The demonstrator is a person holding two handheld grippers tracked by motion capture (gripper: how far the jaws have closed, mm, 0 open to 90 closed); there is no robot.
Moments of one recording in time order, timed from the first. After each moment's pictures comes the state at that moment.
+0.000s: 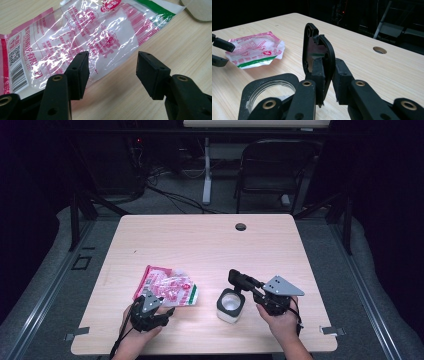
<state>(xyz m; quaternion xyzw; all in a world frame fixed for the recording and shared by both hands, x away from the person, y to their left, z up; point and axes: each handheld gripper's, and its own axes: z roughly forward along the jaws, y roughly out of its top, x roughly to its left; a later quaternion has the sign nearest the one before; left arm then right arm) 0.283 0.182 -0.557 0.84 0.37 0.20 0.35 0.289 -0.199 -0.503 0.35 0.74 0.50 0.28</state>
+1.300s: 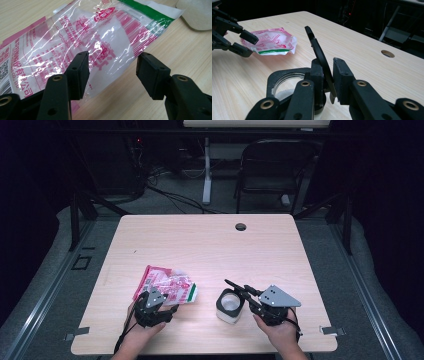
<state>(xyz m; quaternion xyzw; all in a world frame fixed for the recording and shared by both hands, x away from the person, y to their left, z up) 0.295 0.173 -0.556 0.84 0.36 0.19 0.36 0.265 -0.188 -0.503 0.32 0.76 0.49 0.29</state>
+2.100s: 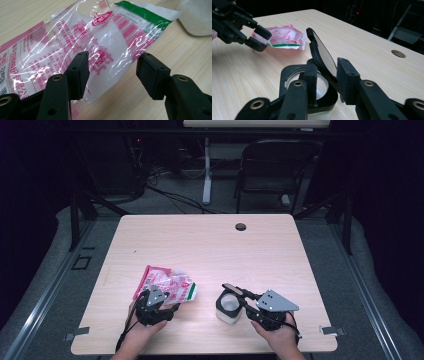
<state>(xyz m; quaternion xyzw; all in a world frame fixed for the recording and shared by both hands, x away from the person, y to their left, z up) 0.298 0.171 -0.554 0.84 0.35 0.19 0.37 0.257 -0.183 -0.507 0.30 0.77 0.49 0.27</state>
